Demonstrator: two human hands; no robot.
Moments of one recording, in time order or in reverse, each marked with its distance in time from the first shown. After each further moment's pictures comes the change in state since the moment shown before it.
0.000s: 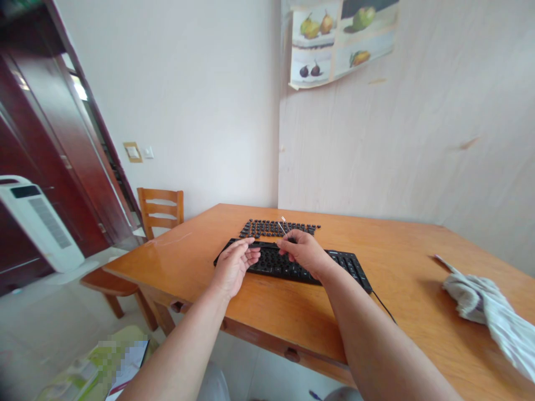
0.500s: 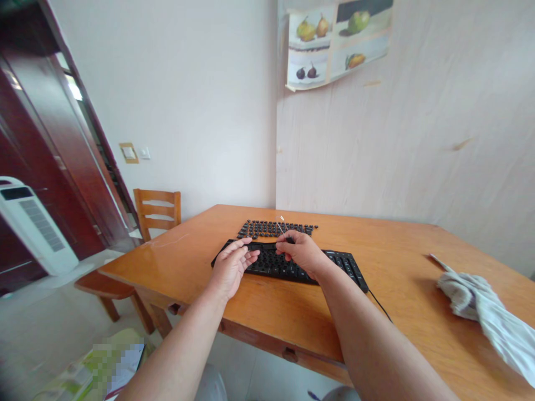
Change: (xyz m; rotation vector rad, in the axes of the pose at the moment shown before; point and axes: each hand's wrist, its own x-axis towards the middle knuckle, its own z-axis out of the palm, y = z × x) left_hand 0.000 -0.001 0.000 0.001 0.006 -0.003; right_hand 0.002 0.003 -0.001 0.049 -0.007 0.014
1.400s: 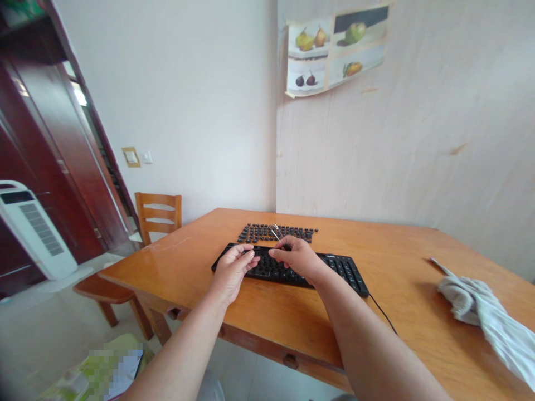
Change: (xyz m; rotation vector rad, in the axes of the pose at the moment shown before) left_hand 0.000 -0.005 -0.002 0.129 -0.004 0.046; right_hand -0.003 -0.002 0.009 -0.069 -0.005 -0.036
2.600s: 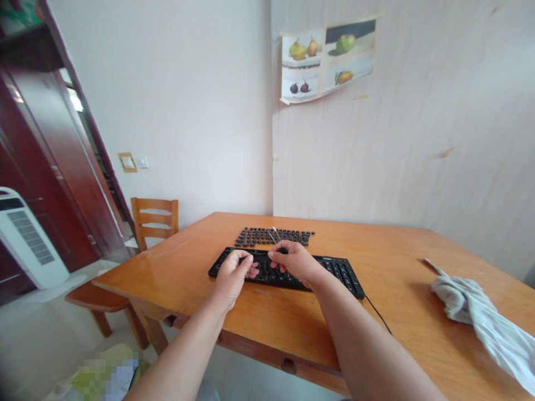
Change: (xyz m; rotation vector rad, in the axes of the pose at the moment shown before) left_hand -0.004 -0.003 0.002 0.309 -0.028 0.075; right_hand 0.002 0.005 -0.001 0.073 -0.064 0.002
